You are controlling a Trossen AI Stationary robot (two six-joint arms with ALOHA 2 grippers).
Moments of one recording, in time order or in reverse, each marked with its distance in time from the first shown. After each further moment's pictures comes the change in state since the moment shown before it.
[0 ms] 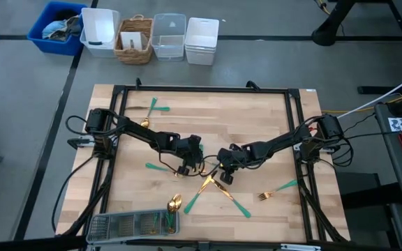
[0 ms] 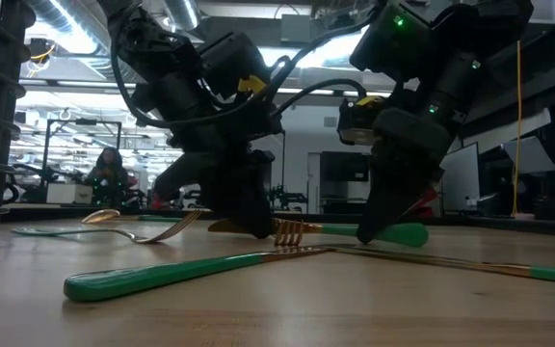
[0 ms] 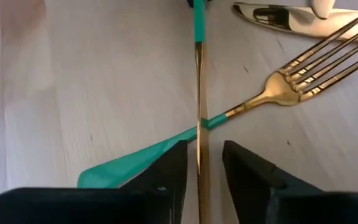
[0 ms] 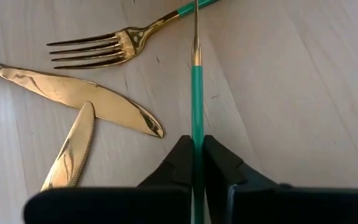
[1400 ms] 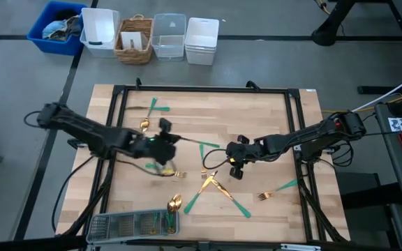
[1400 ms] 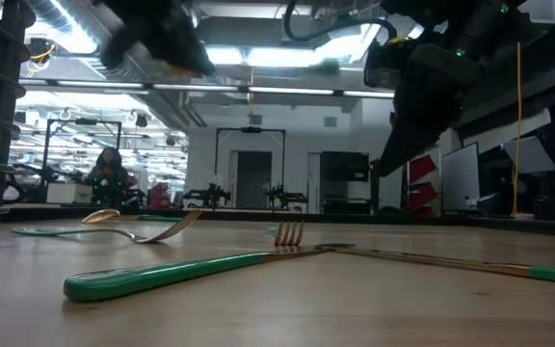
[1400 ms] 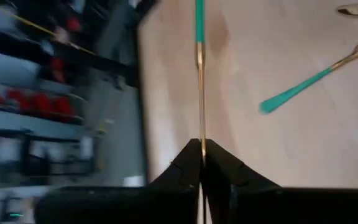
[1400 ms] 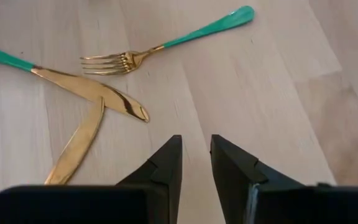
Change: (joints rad) left arm -0.255 -0.615 0.002 -0.452 -0.741 0.191; right arm 0.000 -0.271 -0.002 -0.218 0.096 -0.104
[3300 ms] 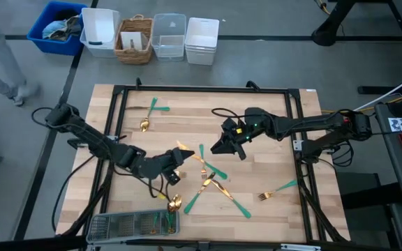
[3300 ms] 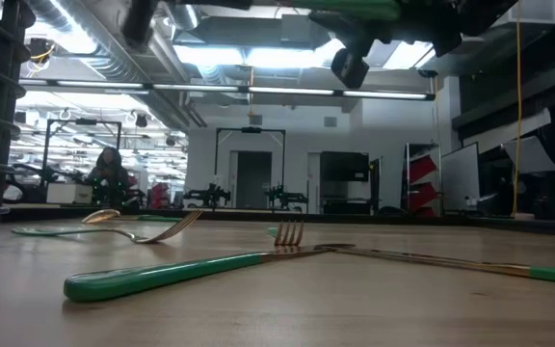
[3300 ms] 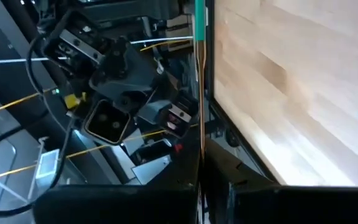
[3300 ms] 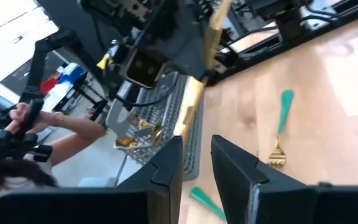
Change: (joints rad) left arm -0.179 0.150 -0.012 0.546 -0.148 0.956; right arm -0.275 -0.098 0.002 0.655 -0.732 0.135
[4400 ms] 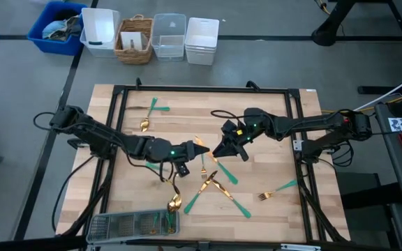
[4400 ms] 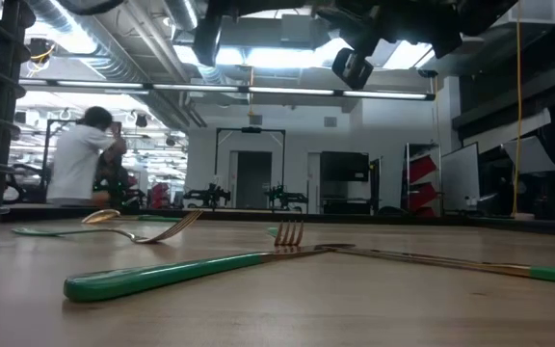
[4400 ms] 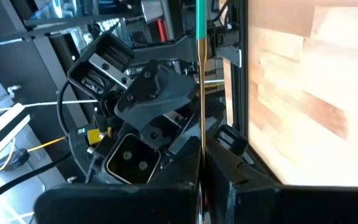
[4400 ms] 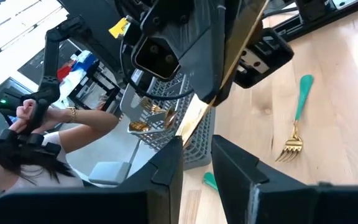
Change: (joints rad) left arm 0.206 0.070 0.000 0.265 0.422 0.192; right arm 0.000 0.000 0.000 -0.025 -0.073 0.000
